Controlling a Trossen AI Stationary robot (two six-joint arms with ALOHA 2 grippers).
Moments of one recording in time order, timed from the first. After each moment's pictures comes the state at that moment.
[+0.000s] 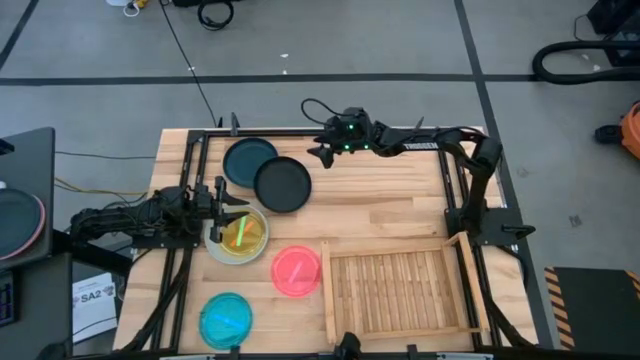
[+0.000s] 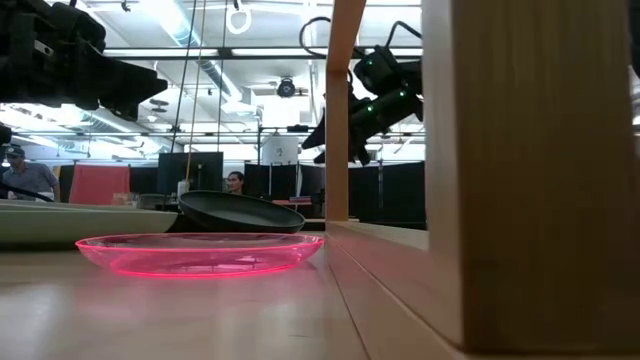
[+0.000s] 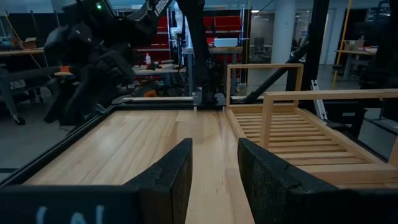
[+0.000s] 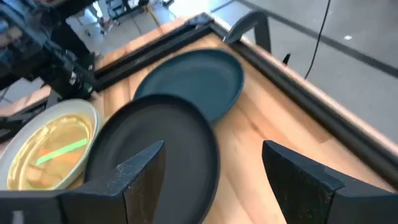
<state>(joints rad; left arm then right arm) 0.09 0.01 0.01 0.06 0.04 0.01 -0.51 1.85 1.19 0.22 -0.29 0.22</state>
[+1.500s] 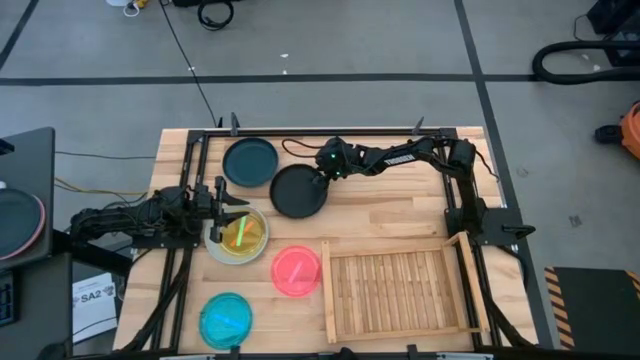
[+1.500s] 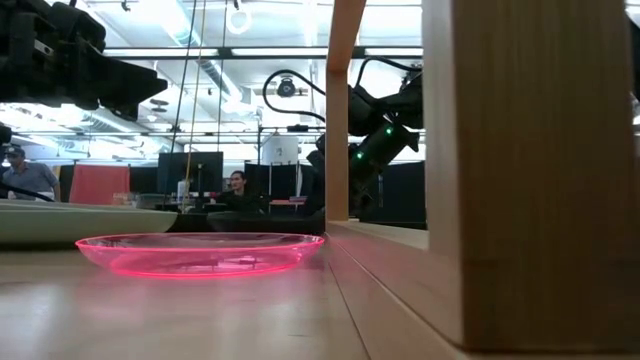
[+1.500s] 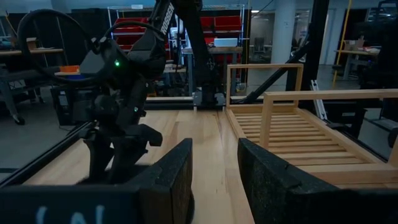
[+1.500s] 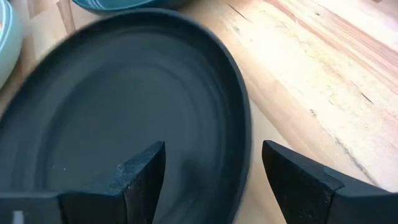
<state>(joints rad) 0.09 0.01 0.01 0.05 0.04 0.01 -0.40 2.04 1.19 0.12 -0.12 0.25</state>
